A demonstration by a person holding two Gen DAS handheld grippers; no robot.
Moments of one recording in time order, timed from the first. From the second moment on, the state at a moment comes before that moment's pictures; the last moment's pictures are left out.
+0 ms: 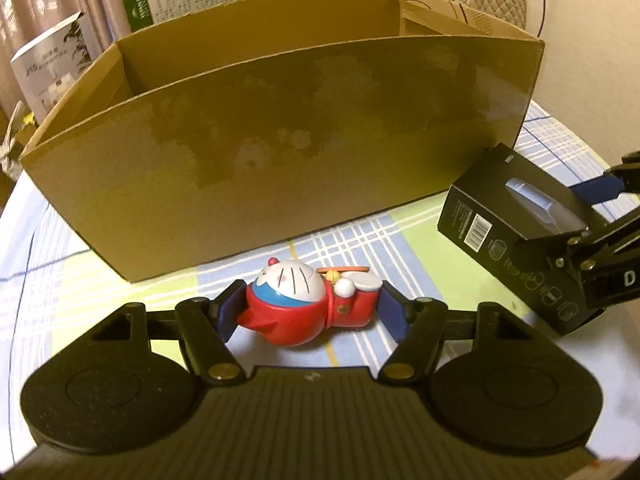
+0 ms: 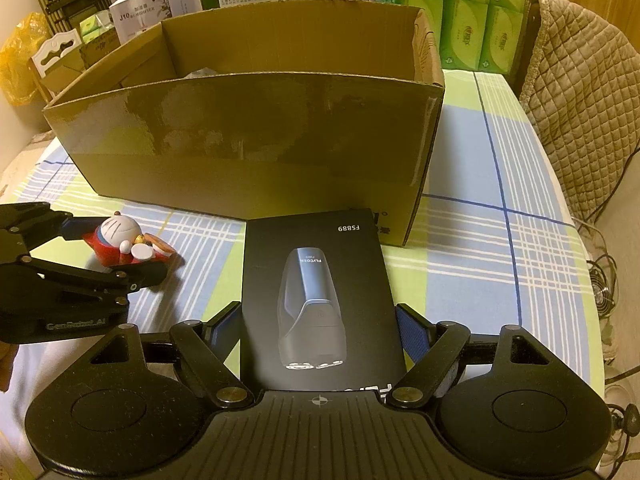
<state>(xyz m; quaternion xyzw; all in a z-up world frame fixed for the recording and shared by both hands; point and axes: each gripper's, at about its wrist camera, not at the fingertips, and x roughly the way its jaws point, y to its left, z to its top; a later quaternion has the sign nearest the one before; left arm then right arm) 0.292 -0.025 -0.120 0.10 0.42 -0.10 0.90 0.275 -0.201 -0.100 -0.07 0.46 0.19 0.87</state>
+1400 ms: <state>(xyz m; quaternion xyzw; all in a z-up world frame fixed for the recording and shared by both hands) 0.177 -0.011 -0.029 -0.01 0.39 -0.07 0.92 0.163 -0.202 -0.023 -0.01 0.40 0.19 0.90</state>
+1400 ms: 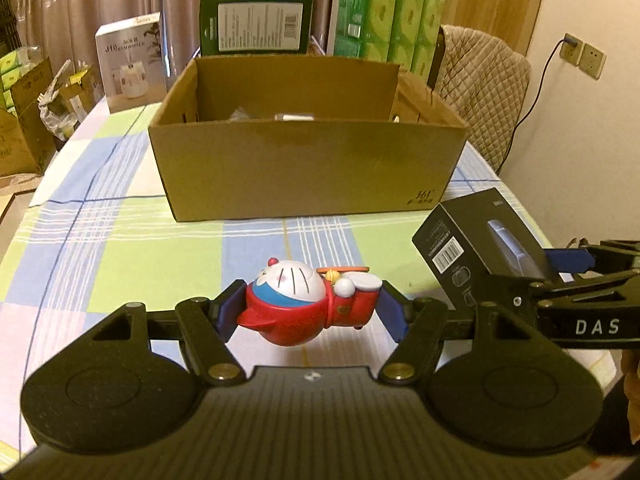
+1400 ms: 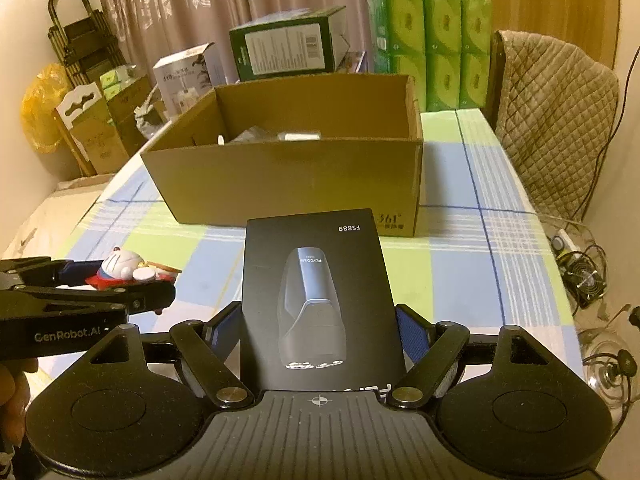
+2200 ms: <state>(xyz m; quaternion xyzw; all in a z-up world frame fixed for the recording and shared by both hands) 0.145 -0.004 0.018 -0.01 0.37 -0.08 0.93 0.143 -0.203 0.016 -0.03 0.38 0.18 0.91</state>
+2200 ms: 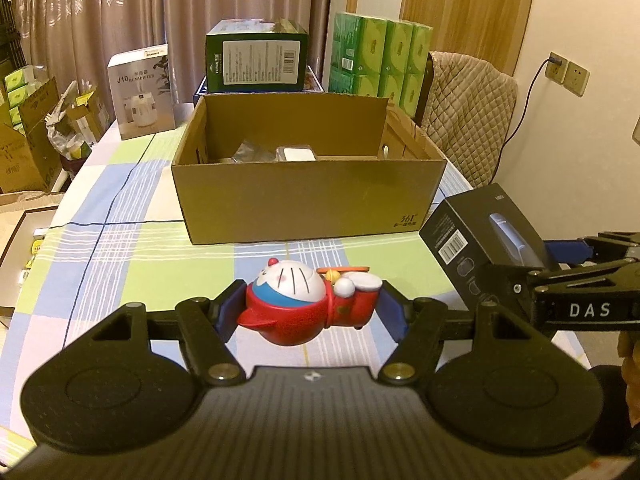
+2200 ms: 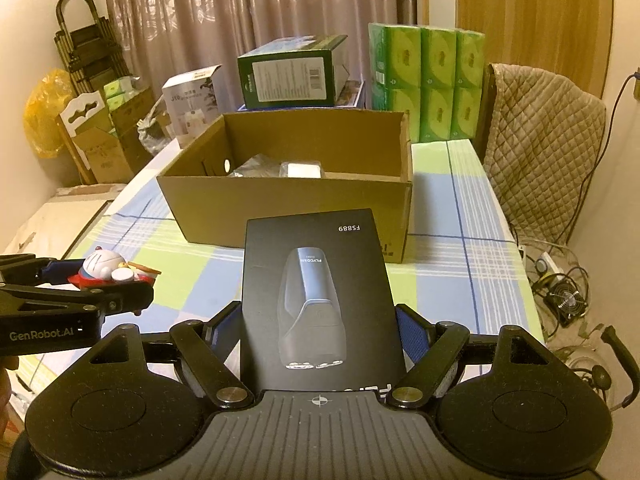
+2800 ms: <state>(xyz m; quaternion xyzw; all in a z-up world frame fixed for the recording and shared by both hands) 0.150 -0.001 0.027 0.00 0.37 -0.08 0.93 0.153 -0.208 0.029 -0.04 0.37 0.18 0.91</state>
